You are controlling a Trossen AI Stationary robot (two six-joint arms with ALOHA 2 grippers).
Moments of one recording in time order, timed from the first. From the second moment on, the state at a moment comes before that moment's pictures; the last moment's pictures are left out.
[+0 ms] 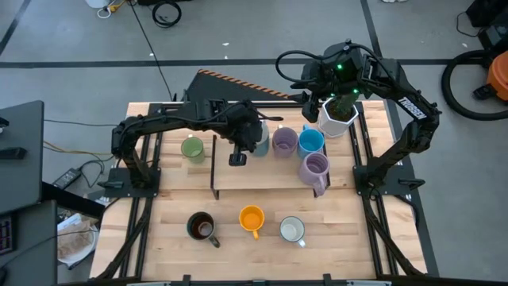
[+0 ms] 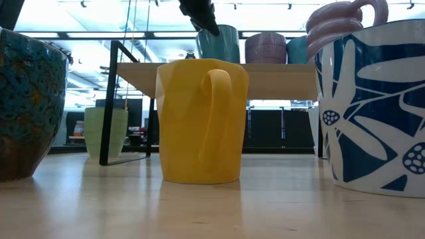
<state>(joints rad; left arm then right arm) 0.16 1.78 1.87 -1.04 0.08 0.30 -0.31 1.52 2.13 -1.20 0.03 -0.10</state>
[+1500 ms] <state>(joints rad) 0.33 1.77 2.04 -1.15 0.14 0.15 -0.31 1.52 2.04 -1.21 -0.02 -0.12</state>
